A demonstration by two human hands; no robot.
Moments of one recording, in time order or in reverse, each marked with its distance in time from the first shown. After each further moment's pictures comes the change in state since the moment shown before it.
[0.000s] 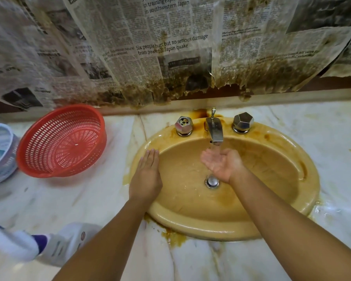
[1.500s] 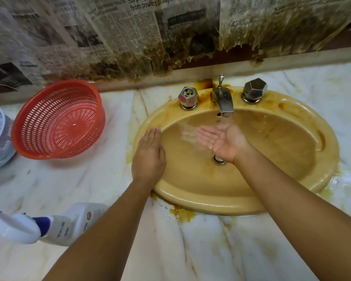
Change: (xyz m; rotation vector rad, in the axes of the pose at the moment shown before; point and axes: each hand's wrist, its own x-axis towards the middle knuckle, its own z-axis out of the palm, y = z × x) left_hand -0.009 0.003 -0.004 -0.065 0.064 -0.100; right_hand 0.005 0.021 -0.001 -0.086 -0.005 0.023
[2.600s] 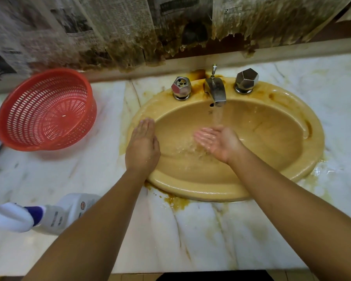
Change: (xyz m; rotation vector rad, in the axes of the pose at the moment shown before) left_hand 0.001 -0.005 0.003 0.004 -0.020 0.049; right_hand -0.008 0.024 -0.014 -0.001 -0.058 -0.031
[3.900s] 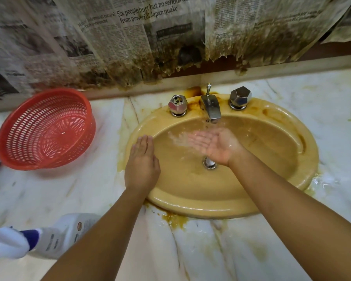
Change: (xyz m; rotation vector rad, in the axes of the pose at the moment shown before) left_hand -0.001 0.001 0.009 0.084 0.020 0.035; right_hand 0.007 -0.036 0.008 0.045 0.013 0.050
